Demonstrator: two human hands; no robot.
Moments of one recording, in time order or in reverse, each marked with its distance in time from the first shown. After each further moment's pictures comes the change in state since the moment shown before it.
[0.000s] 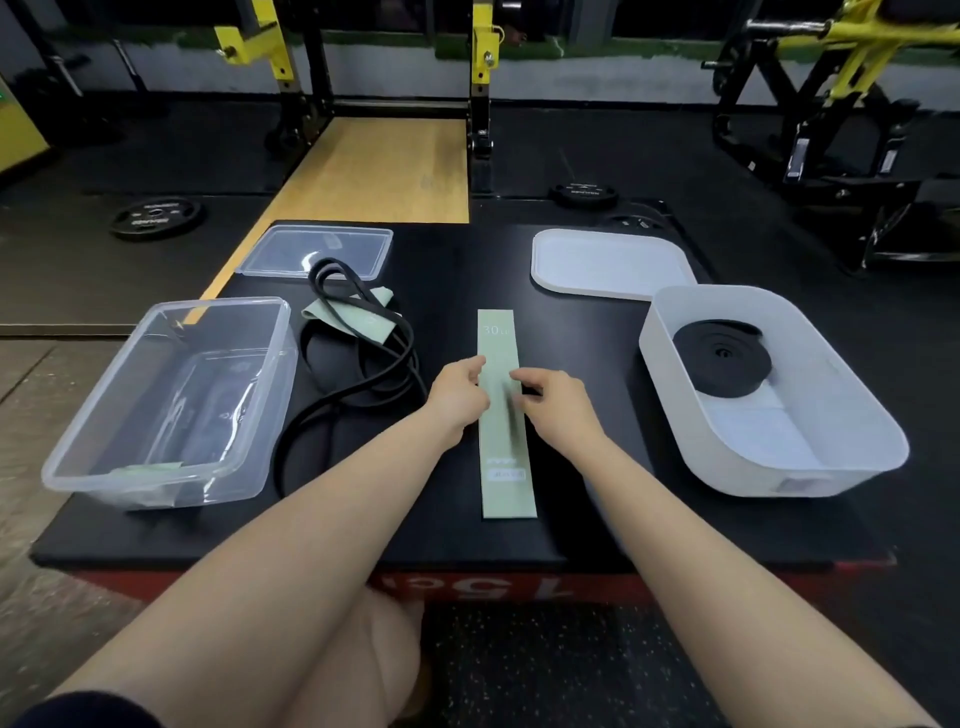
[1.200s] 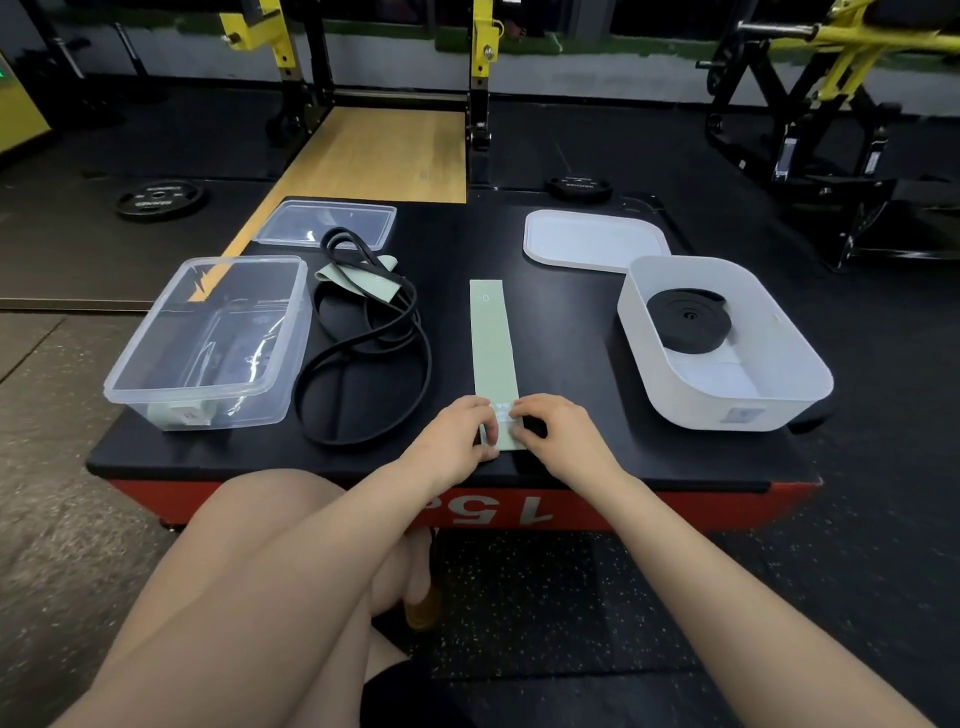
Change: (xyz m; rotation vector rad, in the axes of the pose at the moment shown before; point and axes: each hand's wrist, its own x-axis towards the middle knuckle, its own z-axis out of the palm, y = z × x) left_hand -0.107 -0.050 0.004 0.718 -0.139 0.356; right_hand -0.099 0.026 0.004 -0.249 -0.017 -0.248
